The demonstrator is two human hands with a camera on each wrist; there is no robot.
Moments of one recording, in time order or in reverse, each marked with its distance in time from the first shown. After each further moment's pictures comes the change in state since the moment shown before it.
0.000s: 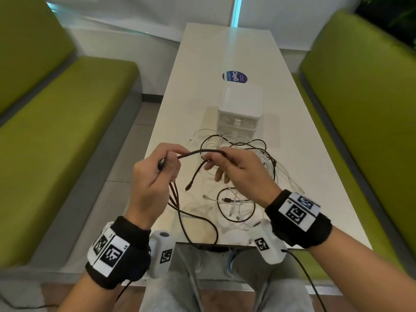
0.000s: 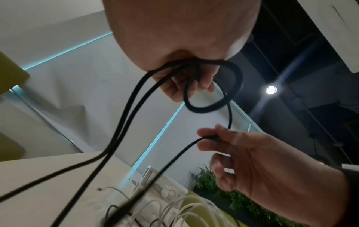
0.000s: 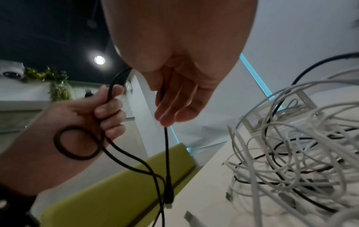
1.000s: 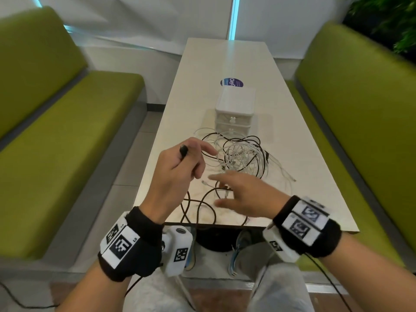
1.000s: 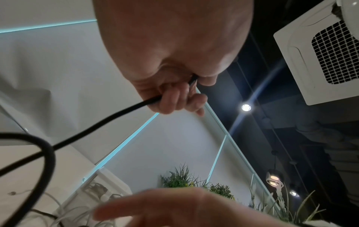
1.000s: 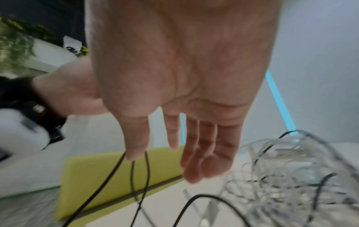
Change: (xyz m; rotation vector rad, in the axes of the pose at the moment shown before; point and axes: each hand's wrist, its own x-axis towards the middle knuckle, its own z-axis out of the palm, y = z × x) left_hand -0.030 0.068 0.016 -0.211 -0.178 -0.136; right_hand -0.070 -0.007 -0.007 -0.673 -0.456 0.034
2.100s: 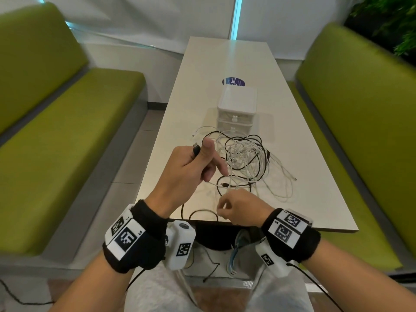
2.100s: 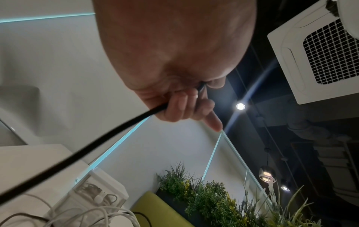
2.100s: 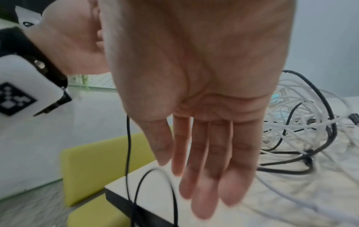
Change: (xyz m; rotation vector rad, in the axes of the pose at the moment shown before) left_hand -0.002 0.009 0.001 -0.005 -0.170 -0.079; right_hand 0.004 -0.002 0.043 0.089 -0.086 0.200
